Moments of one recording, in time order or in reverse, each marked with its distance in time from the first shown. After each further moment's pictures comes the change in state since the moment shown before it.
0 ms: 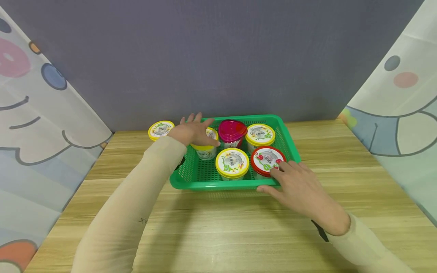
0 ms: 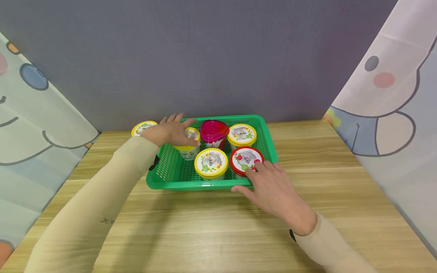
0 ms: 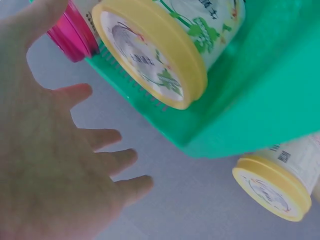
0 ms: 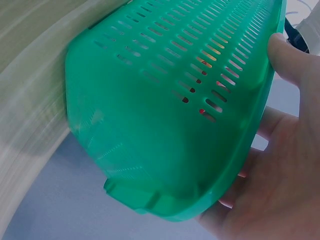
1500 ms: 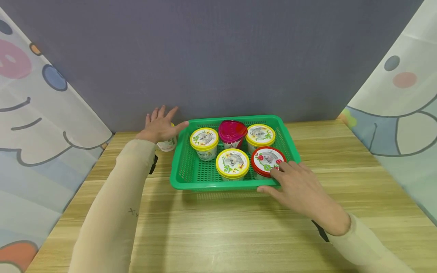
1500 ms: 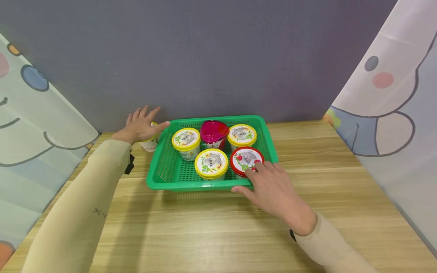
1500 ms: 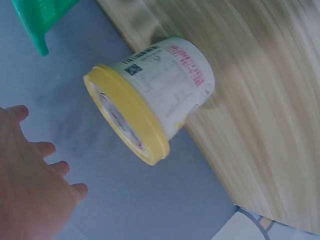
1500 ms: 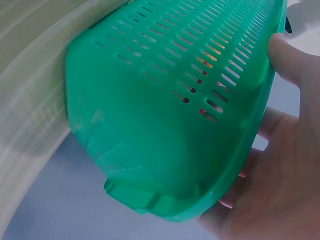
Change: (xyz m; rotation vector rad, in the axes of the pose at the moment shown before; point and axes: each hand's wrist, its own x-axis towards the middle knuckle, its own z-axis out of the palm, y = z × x) left_hand 0.009 -0.111 0.020 -0.195 0.282 -0.071; right_hand 0.000 -0.001 0.000 -0.003 0.011 0.000
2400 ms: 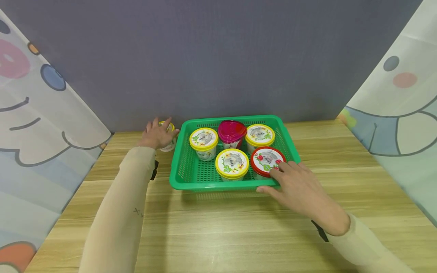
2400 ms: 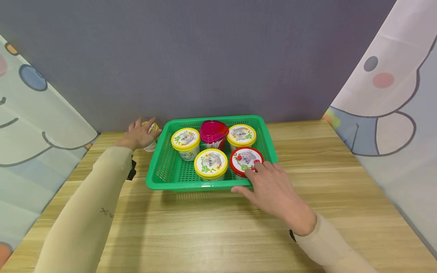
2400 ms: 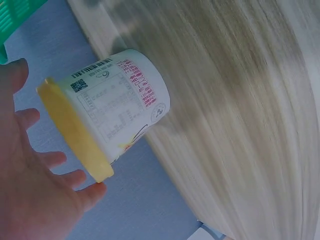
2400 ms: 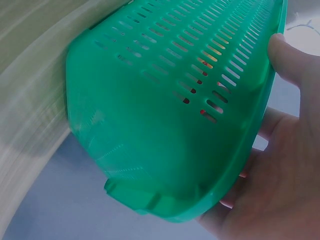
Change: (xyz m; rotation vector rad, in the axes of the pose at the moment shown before) left_hand 0.001 -0.020 0.028 -0.037 -0.036 -0.119; right_hand 0.001 0.001 0.000 0.004 -0.016 0.004
